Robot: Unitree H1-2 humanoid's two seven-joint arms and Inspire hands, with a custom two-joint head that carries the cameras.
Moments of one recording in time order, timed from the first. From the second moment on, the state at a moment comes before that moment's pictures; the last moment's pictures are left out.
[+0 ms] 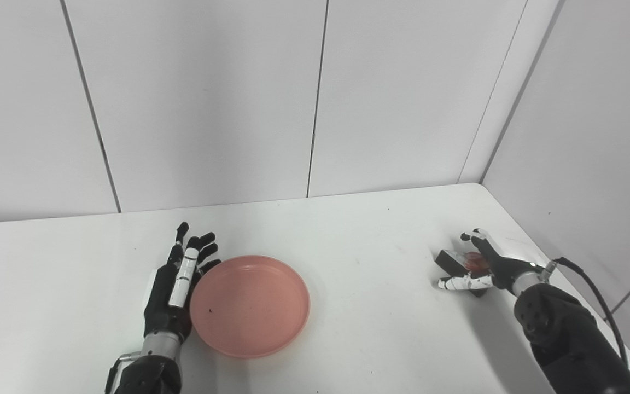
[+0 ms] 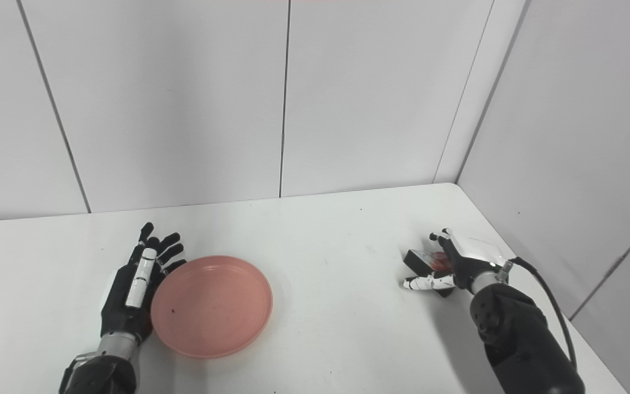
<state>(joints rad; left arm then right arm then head) -0.53 -0.11 0.03 0.53 -0.15 -0.13 -0.06 -0.37 -0.65 0.02 0.11 -0.82 0.41 0.36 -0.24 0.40</state>
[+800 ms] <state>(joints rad) -0.53 -0.11 0.02 0.53 -0.15 -0.13 -0.06 -0.39 -0.71 0.08 0.11 -0.81 0.42 0.36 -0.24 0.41</state>
